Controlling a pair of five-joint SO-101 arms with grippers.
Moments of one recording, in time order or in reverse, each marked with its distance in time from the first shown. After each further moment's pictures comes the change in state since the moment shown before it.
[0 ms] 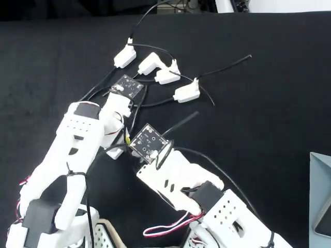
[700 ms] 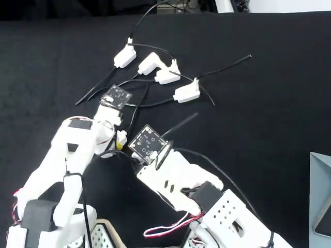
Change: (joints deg) left arm -7.1 0.8 15.0 -20.6 -3.5; right arm -0.1 0.0 0.9 0.0 0.1
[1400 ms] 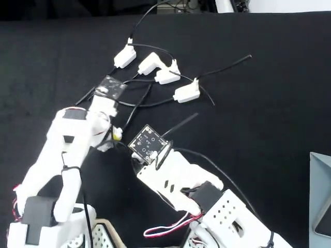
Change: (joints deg) left arm -0.1 0.6 -7.8 7.6 -0.8; right arm 0.1 0.0 0.0 0.0 0.0
